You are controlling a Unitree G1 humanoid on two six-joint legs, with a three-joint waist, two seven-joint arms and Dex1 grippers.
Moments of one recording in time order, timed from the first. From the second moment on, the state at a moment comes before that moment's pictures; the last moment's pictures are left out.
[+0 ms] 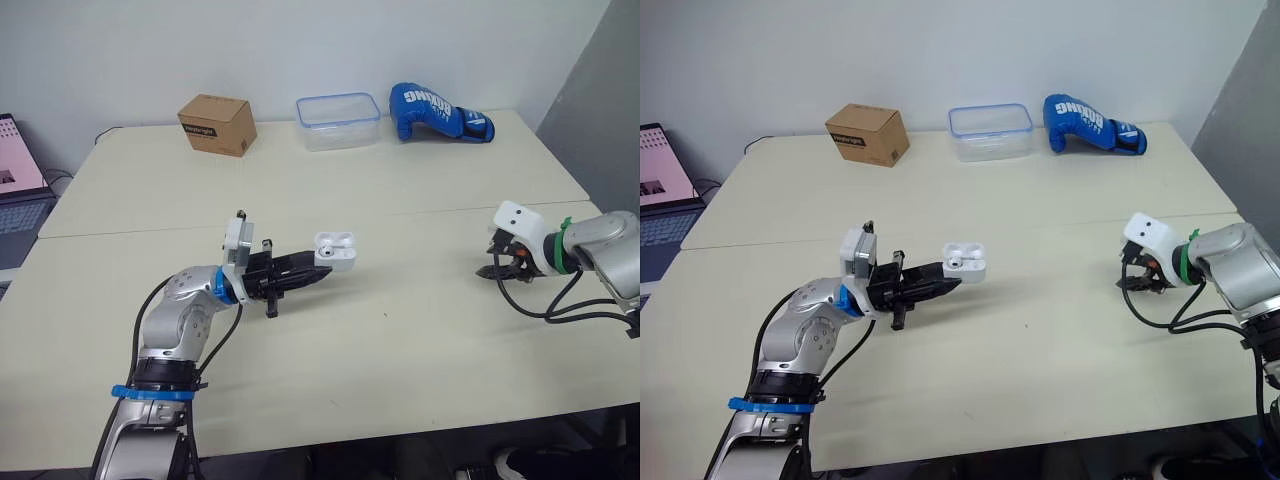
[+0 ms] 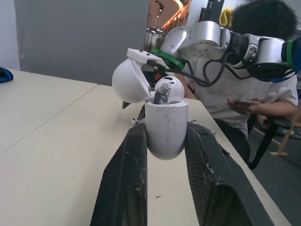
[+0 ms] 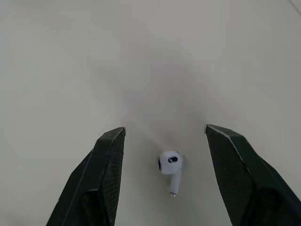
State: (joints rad) left arm -0.44 0.43 0.05 0.11 -0.61 0.28 -1.35; right arm -0.73 -1.04 0.37 0.20 0.12 0.67 1.05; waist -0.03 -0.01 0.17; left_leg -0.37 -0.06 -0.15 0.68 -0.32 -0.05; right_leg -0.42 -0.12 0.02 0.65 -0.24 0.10
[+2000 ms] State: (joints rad) left arm -0.40 0.42 0.05 0.07 -0.63 0.30 -1.28; right arm -0.74 -0.99 0.36 0.26 -0.11 0.48 1.32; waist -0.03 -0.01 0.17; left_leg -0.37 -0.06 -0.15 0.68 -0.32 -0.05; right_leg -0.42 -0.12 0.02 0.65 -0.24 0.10
